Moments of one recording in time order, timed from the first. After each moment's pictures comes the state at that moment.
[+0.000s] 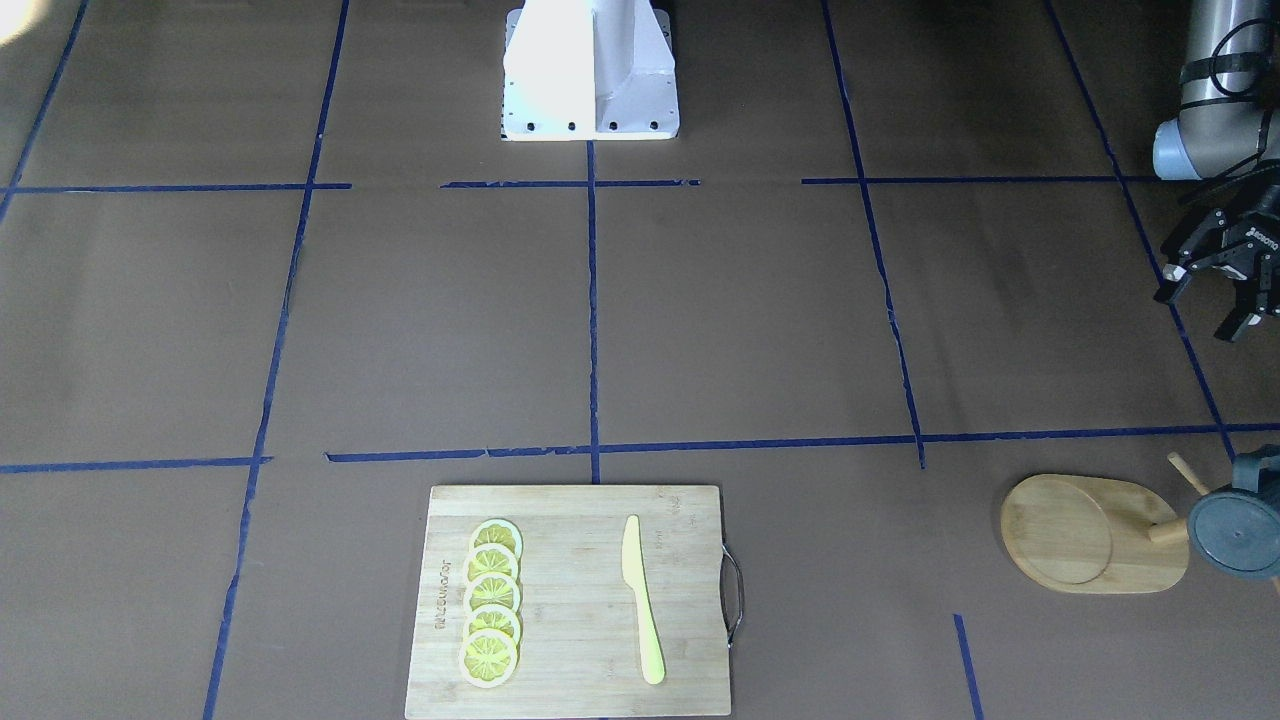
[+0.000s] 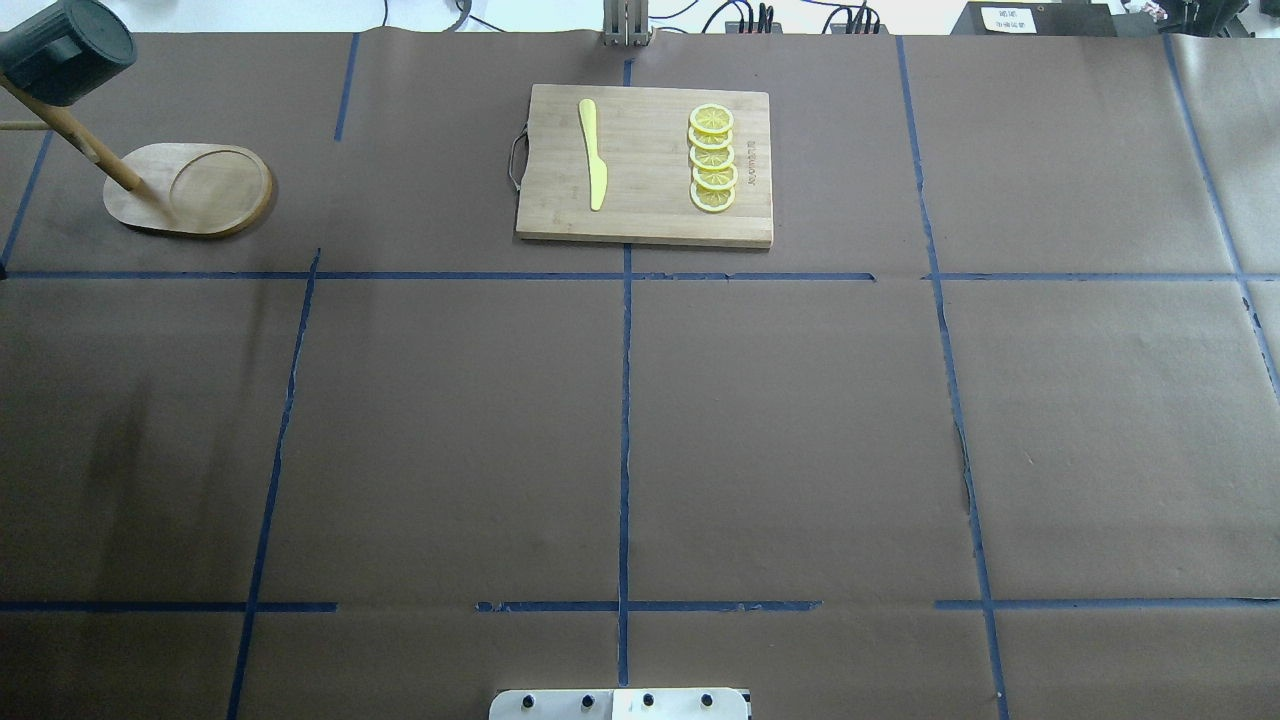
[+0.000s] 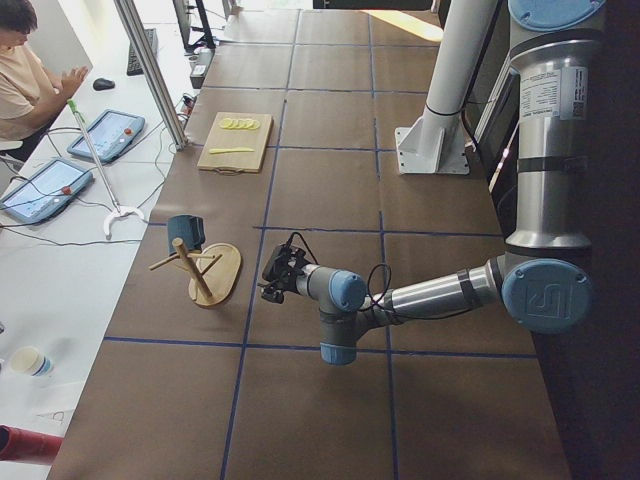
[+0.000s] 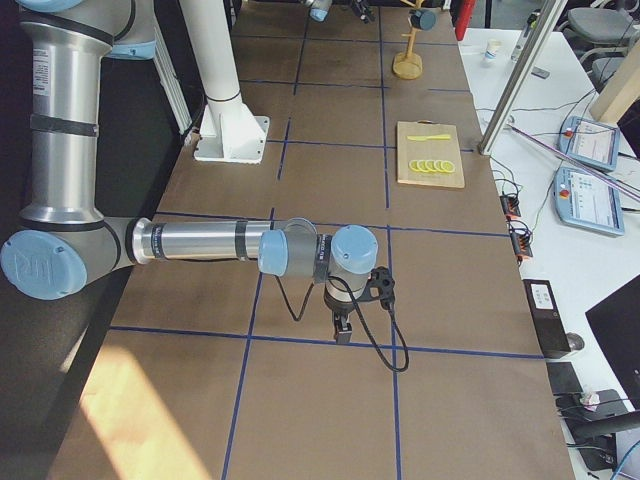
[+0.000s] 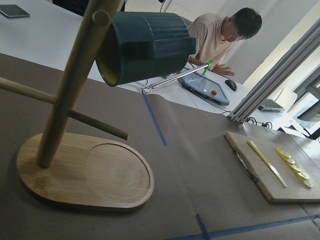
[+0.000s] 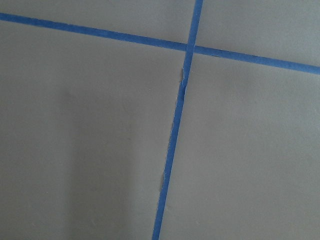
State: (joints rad) left arm -1.15 -1.49 -1.22 -3.43 -1.95 -0.81; right arm 1.54 -1.69 1.74 -1.68 2.35 -0.18
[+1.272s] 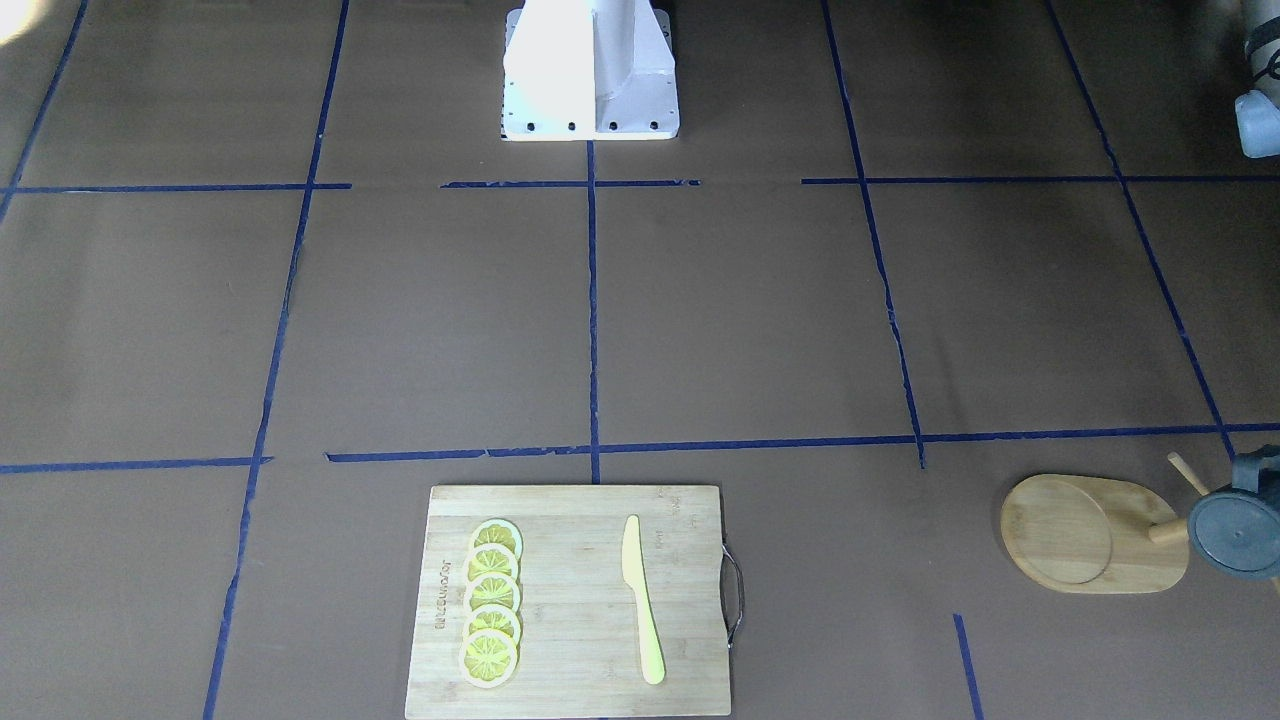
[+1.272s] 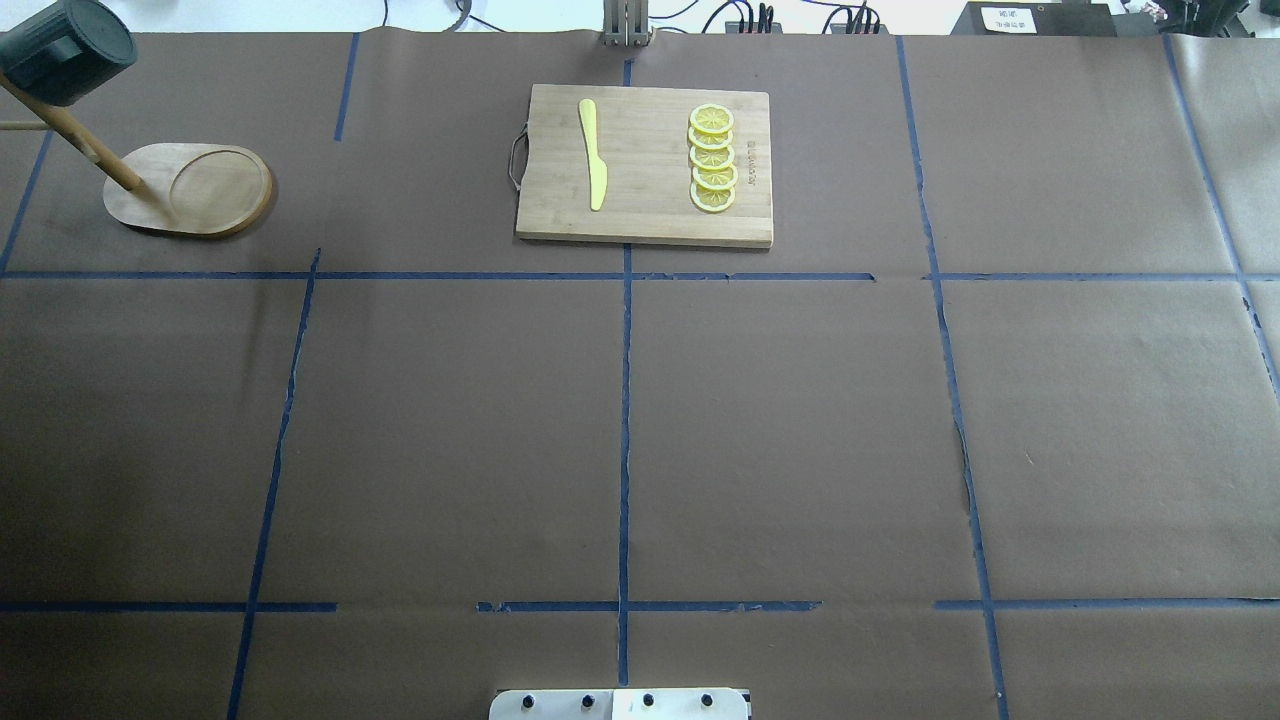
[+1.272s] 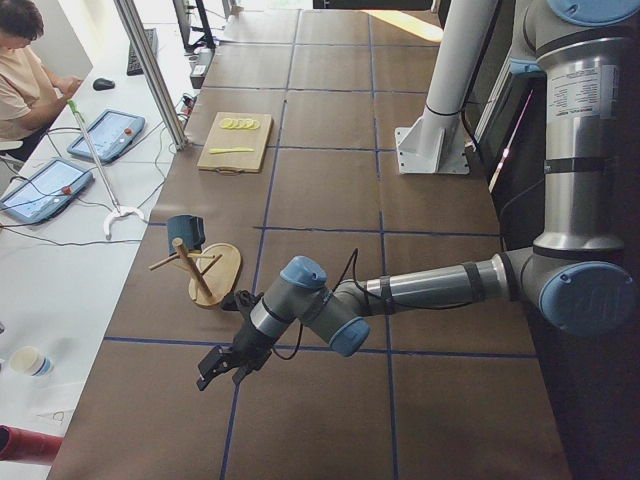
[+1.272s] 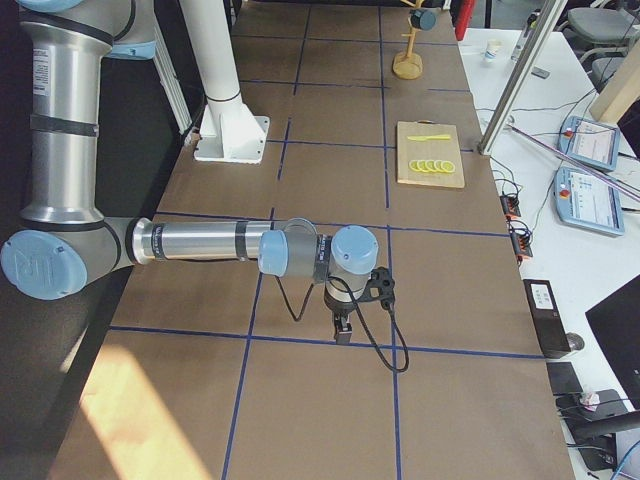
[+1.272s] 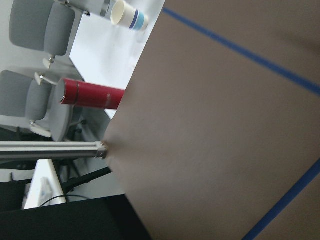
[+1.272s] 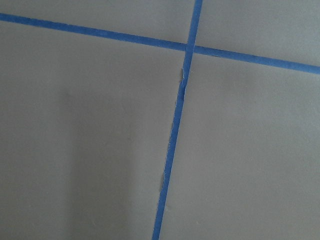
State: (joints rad) left arm -1.40 -1.50 -1.41 -2.37 -1.50 0.55; right arm 1.54 -1.68 1.74 -1.68 2.35 -0.18
